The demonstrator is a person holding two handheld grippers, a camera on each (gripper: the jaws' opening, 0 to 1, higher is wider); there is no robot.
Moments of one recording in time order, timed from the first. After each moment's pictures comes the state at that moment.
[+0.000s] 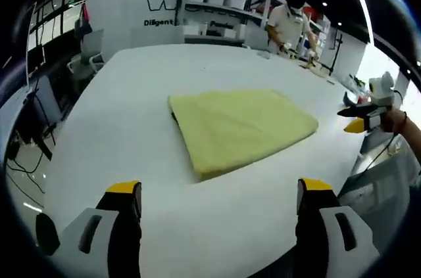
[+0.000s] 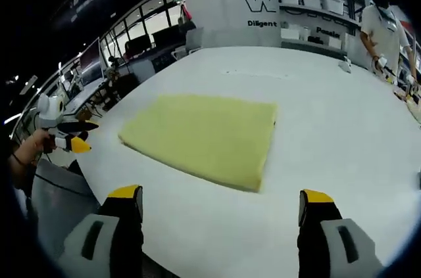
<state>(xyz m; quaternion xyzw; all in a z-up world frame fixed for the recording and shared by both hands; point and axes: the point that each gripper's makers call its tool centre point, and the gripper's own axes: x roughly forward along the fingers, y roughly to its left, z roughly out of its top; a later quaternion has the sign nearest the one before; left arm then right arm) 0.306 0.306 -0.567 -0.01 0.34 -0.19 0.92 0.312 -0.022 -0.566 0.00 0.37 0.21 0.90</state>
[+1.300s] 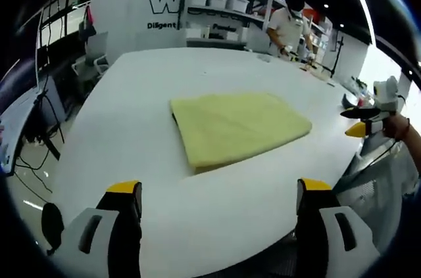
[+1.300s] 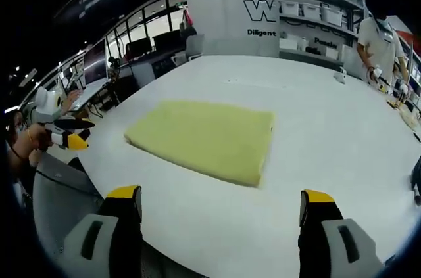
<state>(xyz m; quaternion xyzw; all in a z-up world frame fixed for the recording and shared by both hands) 0.283 0.306 -0.550 0.00 0.34 -0.17 0.92 0.291 -0.025 -0.547 -0.02 0.34 0.20 0.92</state>
